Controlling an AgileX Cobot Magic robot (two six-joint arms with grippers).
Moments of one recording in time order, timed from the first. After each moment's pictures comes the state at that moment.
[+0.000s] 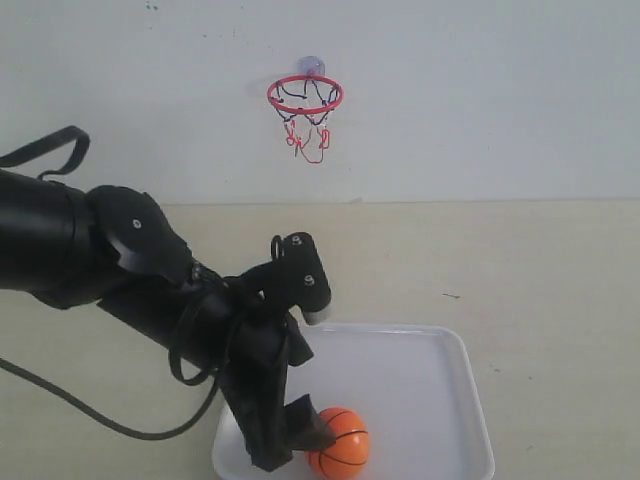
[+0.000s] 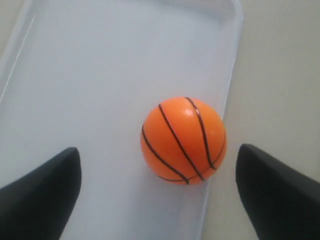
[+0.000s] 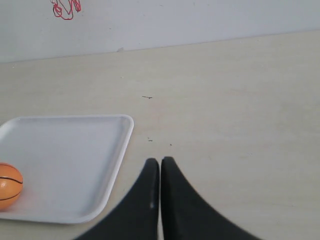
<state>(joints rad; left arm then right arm) -0.65 1.78 -1.01 -0.75 0.51 1.32 0.23 0.00 0.00 -0.05 0.35 0.20</state>
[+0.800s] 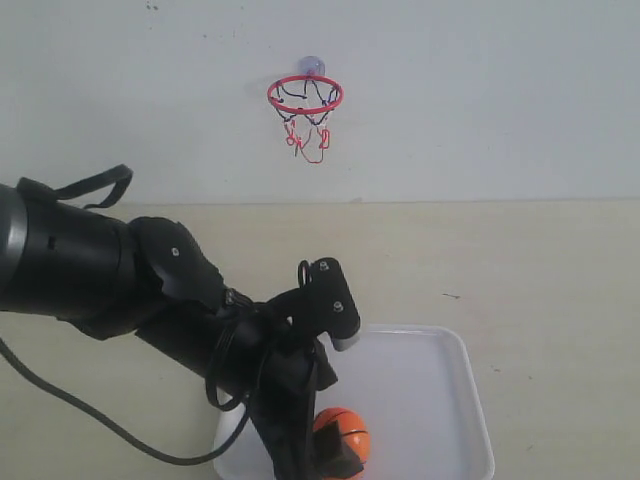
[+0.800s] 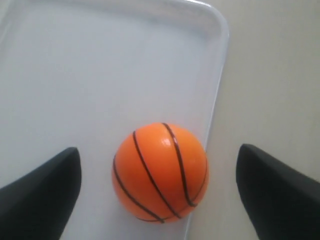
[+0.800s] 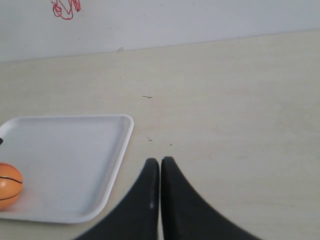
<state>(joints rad) -0.70 1.85 -1.02 -0.87 0.47 1.39 0.23 0.00 0.00 -0.05 0.35 0.20</state>
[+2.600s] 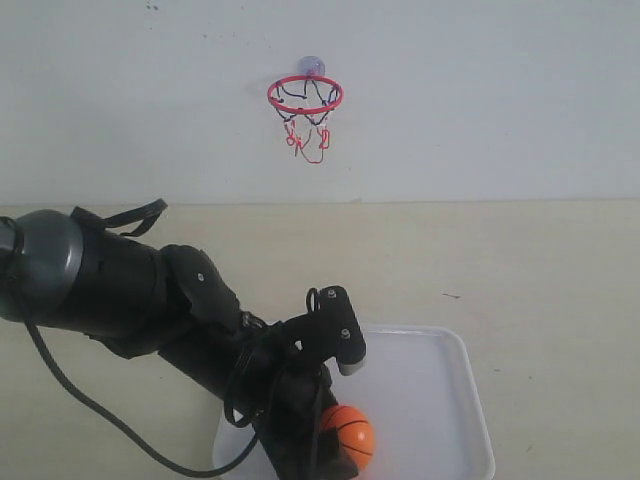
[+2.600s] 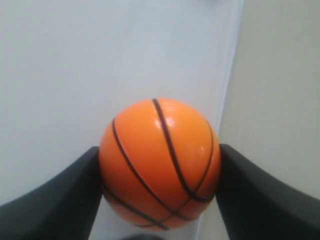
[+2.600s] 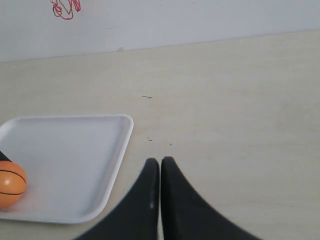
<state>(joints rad) -0.70 1.95 -1.03 -0.90 0.45 1.44 0.23 0.00 0.00 -0.05 0.35 0.20</state>
